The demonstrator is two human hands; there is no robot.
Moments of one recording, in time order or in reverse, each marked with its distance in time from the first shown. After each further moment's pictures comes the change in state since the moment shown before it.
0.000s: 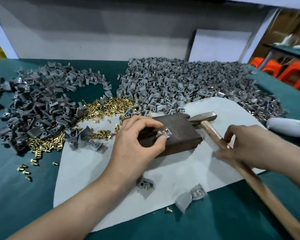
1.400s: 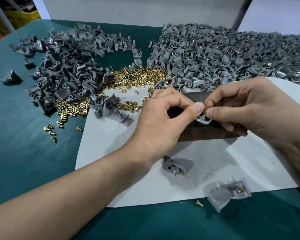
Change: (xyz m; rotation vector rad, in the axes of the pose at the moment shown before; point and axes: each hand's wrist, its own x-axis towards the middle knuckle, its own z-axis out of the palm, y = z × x) left_hand 0.006 0.000 0.001 -0.116 0.029 -0.059; right_hand 0.024 -0.079 -0.005 1.100 -0.177 -0.720
